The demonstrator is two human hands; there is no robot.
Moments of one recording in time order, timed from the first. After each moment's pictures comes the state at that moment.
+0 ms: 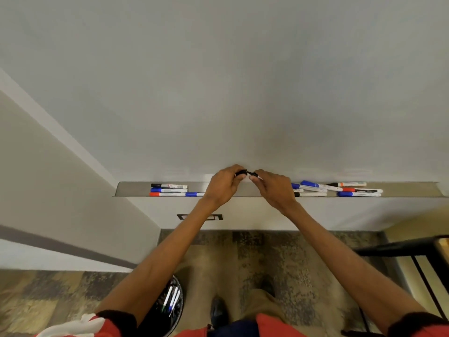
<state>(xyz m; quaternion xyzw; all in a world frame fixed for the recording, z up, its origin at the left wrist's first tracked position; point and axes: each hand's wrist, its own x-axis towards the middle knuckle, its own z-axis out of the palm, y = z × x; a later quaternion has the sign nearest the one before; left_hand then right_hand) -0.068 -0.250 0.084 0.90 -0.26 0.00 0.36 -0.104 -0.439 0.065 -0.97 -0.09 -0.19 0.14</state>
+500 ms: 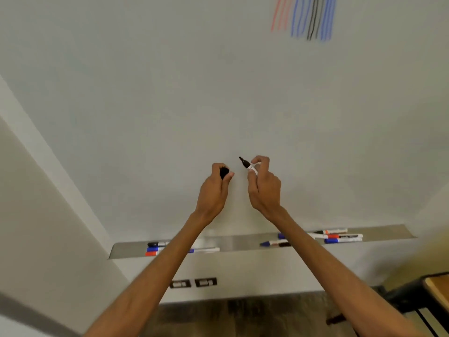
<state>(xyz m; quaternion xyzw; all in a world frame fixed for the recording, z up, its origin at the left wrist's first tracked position) -0.056 -0.242 0.230 0.84 -0.23 0.16 0.47 -0.084 -0.393 0.234 -0.85 -0.01 -0.39 0.35</state>
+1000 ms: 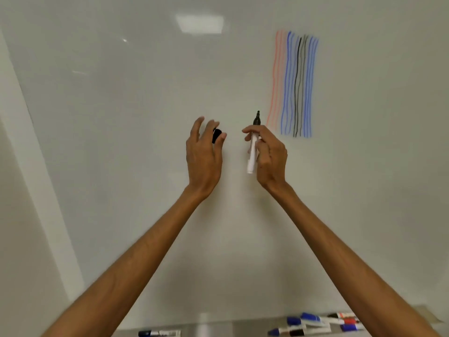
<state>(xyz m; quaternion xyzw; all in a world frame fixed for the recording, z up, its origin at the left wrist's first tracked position) -0.001 -0.242 0.470 0.71 -0.24 0.49 0.43 -0.050 -0.385 0.475 -0.70 -0.18 -0.56 0.41</state>
